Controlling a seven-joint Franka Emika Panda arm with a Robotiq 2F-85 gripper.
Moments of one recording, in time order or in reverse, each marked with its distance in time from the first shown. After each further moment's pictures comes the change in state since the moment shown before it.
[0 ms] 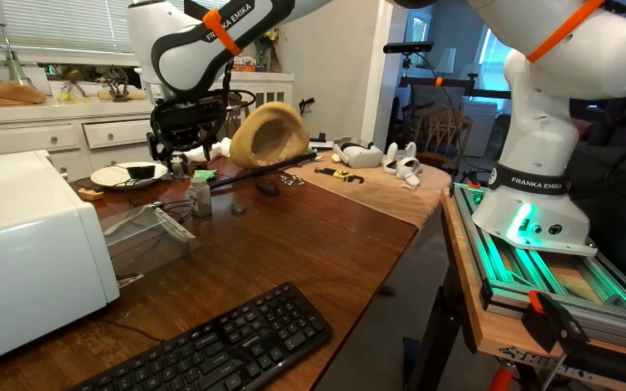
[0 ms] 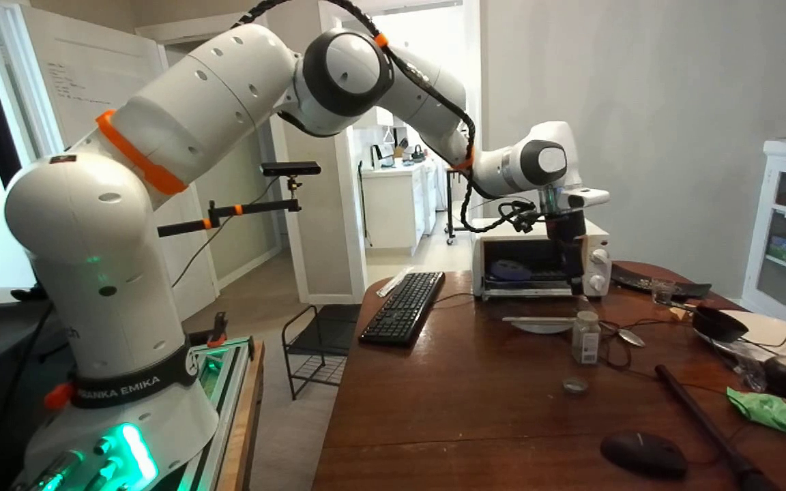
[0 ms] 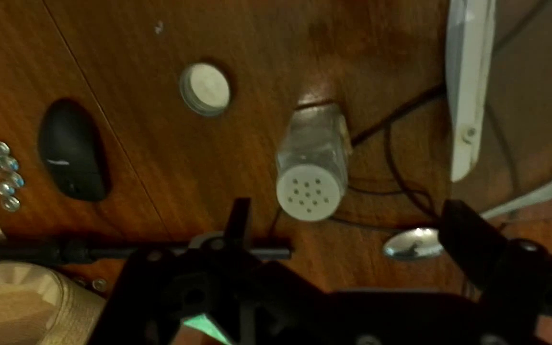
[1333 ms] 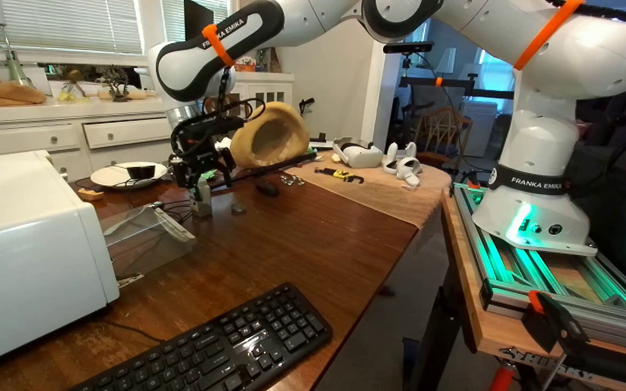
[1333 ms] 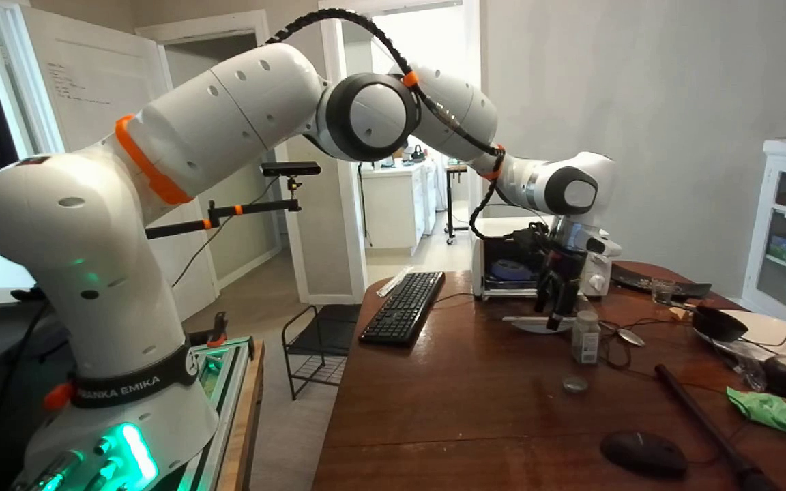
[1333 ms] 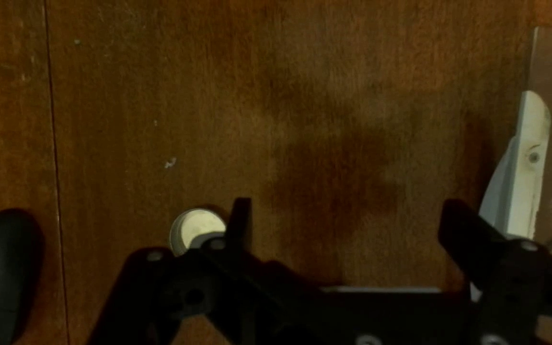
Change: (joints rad) arm -0.212 0.145 0.217 0.180 0.140 -0.323 -0.374
